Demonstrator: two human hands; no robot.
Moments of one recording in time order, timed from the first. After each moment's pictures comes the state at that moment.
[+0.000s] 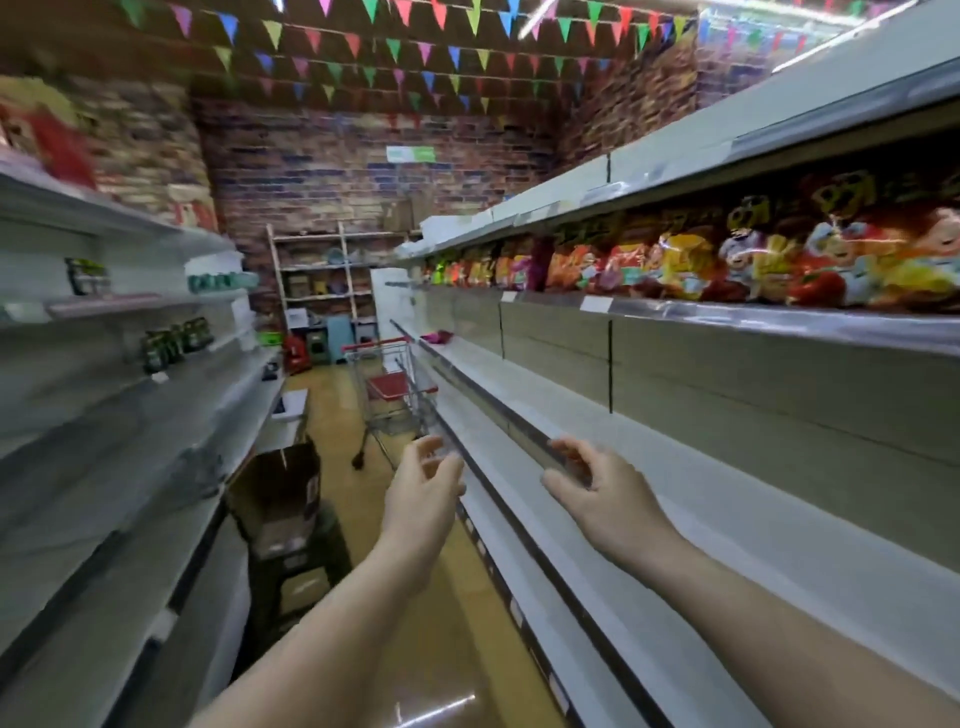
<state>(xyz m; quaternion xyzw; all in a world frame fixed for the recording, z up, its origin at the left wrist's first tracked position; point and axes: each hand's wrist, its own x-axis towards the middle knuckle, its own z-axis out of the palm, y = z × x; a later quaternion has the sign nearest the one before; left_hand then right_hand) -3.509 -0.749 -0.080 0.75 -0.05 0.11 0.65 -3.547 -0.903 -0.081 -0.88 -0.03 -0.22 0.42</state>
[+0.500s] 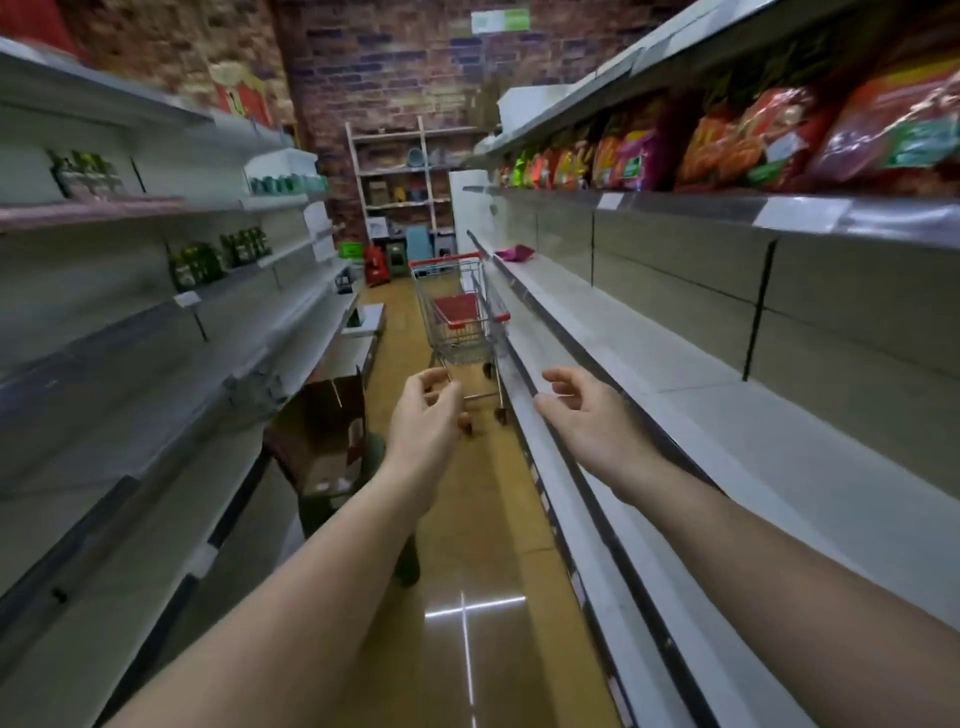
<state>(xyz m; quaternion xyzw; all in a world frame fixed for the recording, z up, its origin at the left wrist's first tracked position) -3.220 -0.759 -0.104 0.74 0.07 0.15 0.65 -3.221 -0.907 -0.109 -0.84 -0.08 -0.12 0.52</state>
